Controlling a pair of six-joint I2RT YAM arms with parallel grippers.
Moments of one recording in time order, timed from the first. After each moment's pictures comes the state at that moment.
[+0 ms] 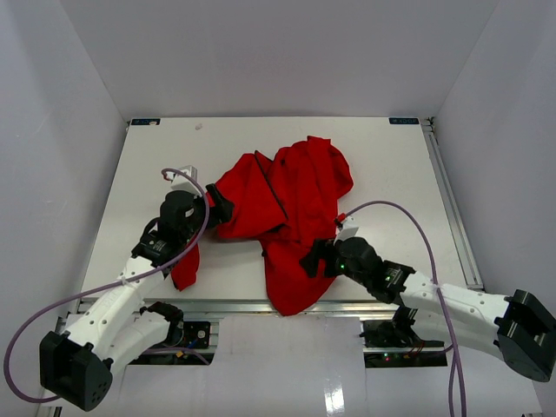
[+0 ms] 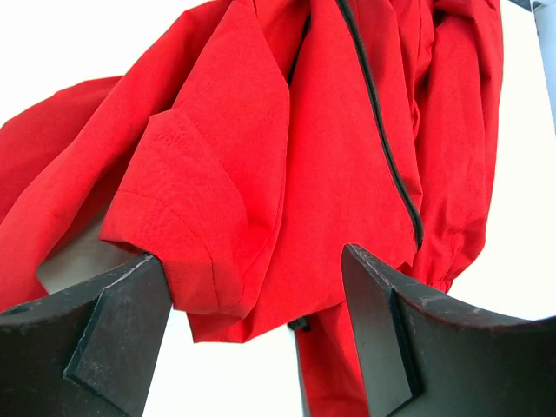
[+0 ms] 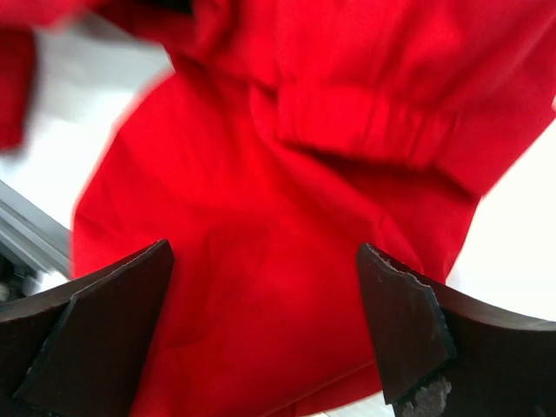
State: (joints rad) left arm -0.42 0.89 0.67 -0.20 -0.11 -0.54; right arm 0.97 0.93 0.34 0.05 0.17 0.67
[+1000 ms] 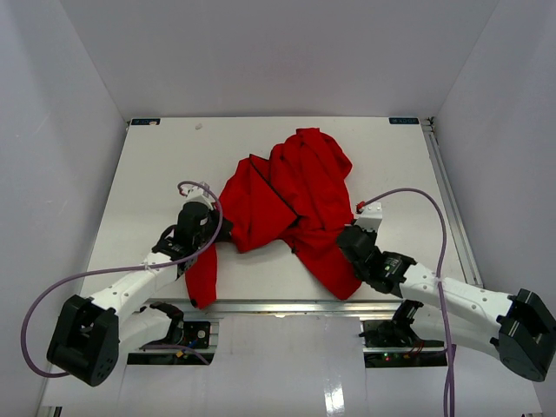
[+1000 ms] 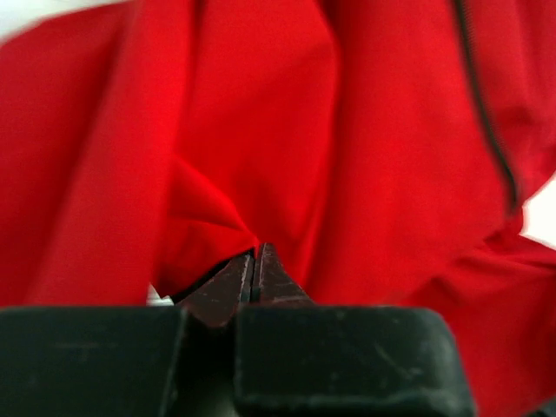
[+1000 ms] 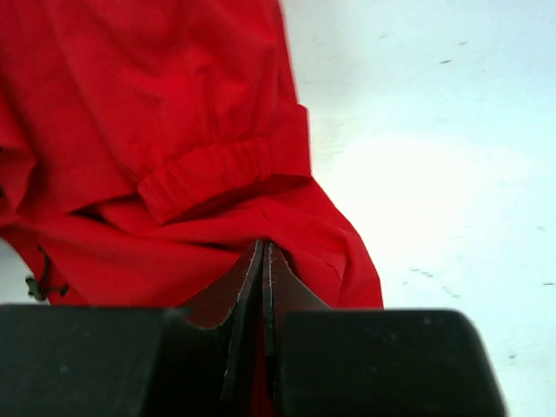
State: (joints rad) left arm -0.44 1.06 0.49 0.04 -0.03 -0.64; right arm 0.93 0.95 0.46 -0.21 0.80 0.59
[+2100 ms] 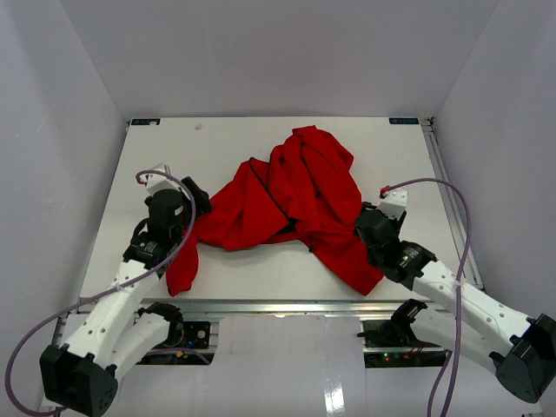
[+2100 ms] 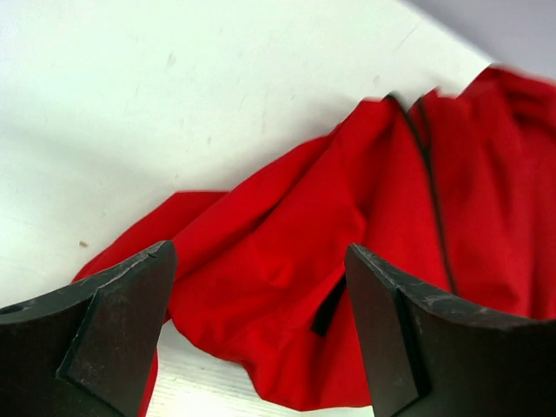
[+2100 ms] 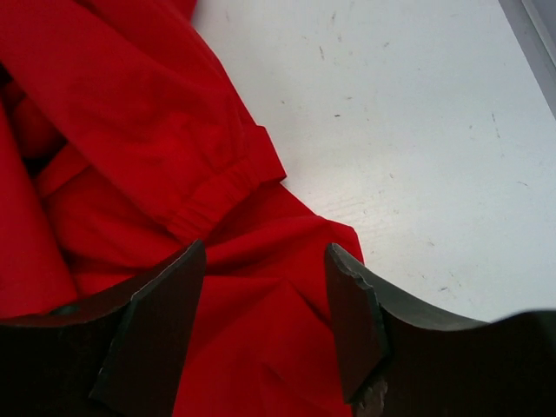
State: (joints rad) left arm -0.33 0.84 0.69 -0.25 -0.36 -0.57; right arm 0.74 0.86 0.59 -0.37 0.81 0.54
